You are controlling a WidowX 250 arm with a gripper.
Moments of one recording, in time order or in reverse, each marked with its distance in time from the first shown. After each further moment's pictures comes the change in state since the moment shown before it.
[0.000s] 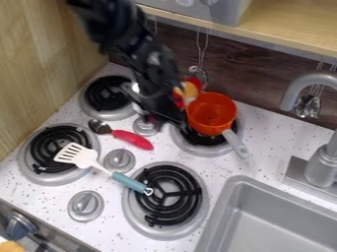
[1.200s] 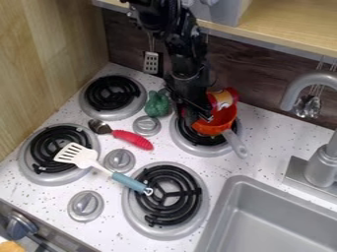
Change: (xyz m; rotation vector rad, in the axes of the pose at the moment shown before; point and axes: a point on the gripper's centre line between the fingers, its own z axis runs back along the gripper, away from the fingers) arm 0.051 -0.051 -0.039 -0.175 0.115 -0.248
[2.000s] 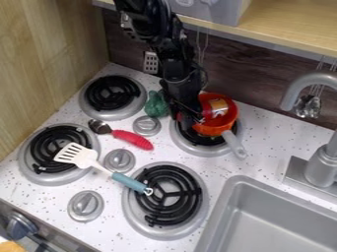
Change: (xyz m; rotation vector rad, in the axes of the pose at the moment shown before) arm -0.005 0.015 -0.029 -0.084 0.017 -0.052
